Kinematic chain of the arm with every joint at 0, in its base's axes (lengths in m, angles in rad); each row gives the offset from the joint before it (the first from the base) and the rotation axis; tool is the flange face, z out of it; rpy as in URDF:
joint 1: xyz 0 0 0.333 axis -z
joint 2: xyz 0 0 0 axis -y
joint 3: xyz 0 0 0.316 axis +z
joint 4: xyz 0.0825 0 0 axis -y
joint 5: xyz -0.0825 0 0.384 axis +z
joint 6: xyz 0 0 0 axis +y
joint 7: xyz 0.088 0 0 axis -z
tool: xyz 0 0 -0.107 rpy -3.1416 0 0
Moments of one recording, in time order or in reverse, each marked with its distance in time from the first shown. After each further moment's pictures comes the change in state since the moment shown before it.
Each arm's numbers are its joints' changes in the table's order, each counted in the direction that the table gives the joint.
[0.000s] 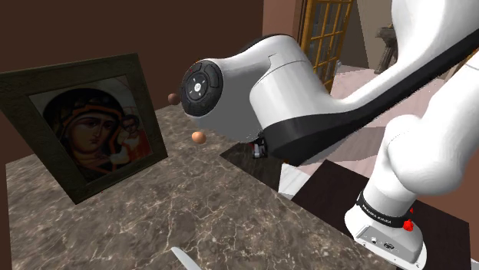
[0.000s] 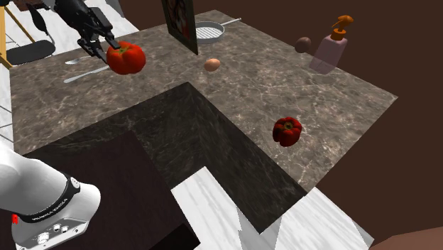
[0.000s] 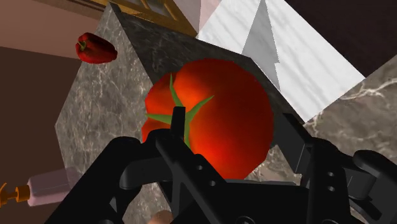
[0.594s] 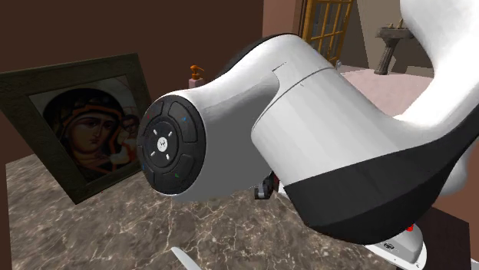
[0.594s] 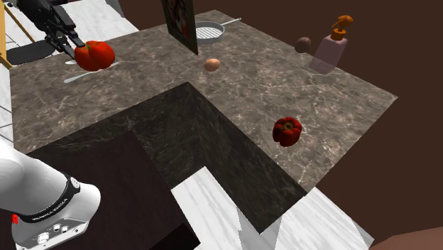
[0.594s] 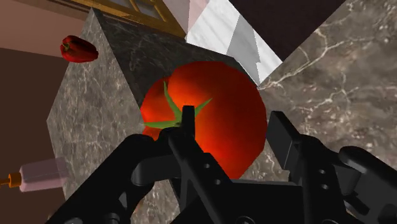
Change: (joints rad) arm -0.080 -0.146 0.172 0.169 0.089 0.182 0.206
